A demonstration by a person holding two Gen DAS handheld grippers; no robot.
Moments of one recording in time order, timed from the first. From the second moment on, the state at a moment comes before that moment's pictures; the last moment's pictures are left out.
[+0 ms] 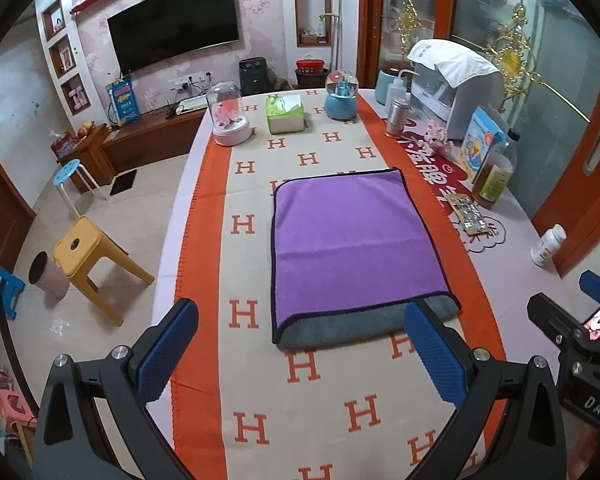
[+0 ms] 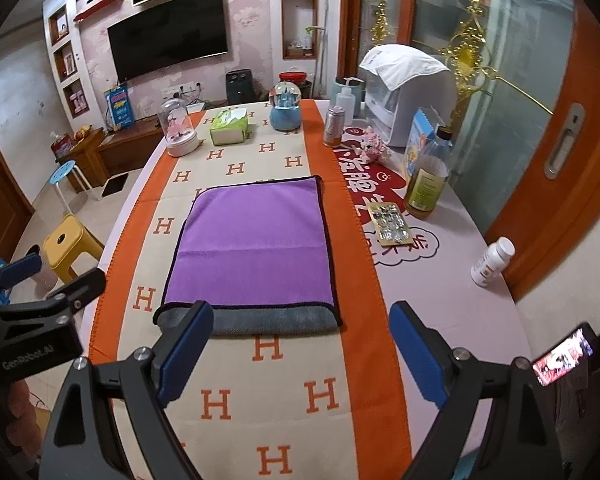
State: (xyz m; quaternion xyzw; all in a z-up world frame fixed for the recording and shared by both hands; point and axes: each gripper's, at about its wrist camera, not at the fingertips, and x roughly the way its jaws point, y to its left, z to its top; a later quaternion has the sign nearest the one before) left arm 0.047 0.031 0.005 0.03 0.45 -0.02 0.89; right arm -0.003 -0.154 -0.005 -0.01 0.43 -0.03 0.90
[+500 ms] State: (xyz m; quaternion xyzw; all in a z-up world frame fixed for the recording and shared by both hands) left arm 0.094 0.031 -0.055 0.04 0.48 -0.01 0.88; right arm 0.052 -0.192 -0.070 -0.05 0.46 0.05 0.88
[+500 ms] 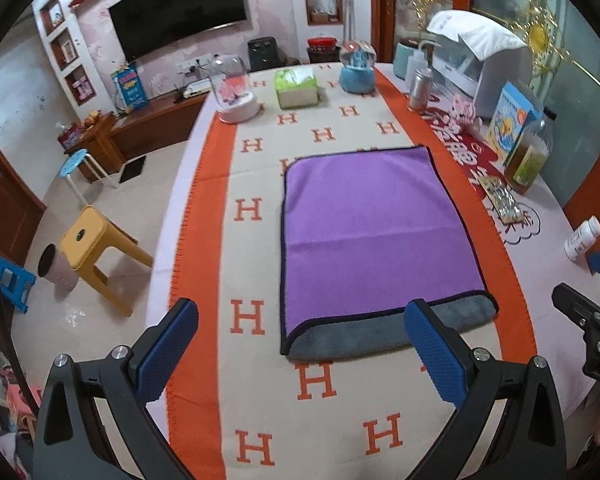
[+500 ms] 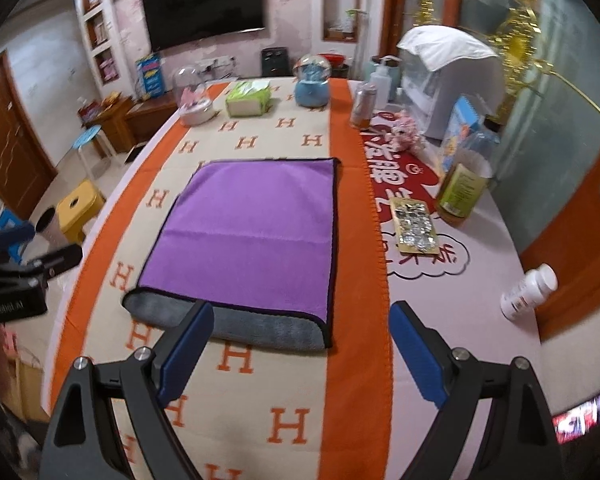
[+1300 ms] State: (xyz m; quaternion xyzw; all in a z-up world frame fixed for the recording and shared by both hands) left arm 0.148 0.048 -0.197 0.10 0.58 -0.15 0.79; right arm 0.116 -0.217 -0.196 -0.09 0.57 0.20 0.79
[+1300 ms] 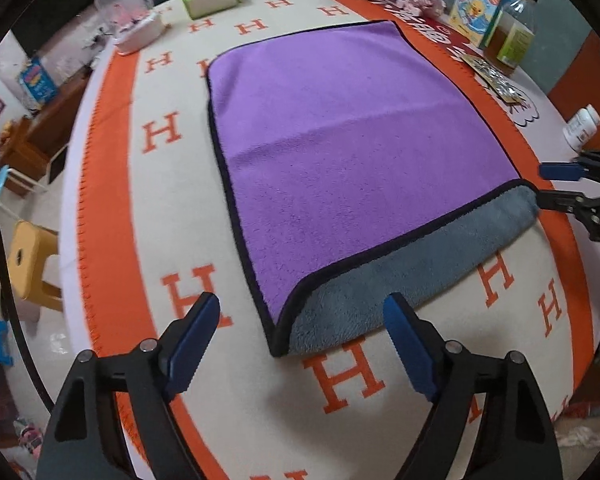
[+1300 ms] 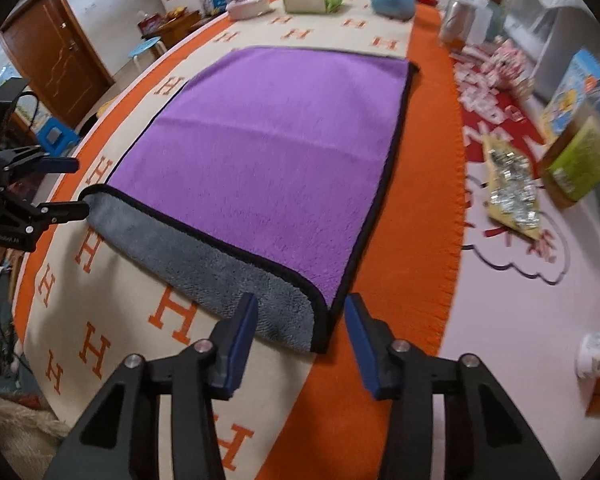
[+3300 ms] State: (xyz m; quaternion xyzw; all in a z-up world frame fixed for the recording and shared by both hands) left arm 0.197 0.036 -0.099 0.12 0.52 -0.12 0.83; right arm 0.149 -0.205 -0.082 -0.09 0.46 0.14 0.87
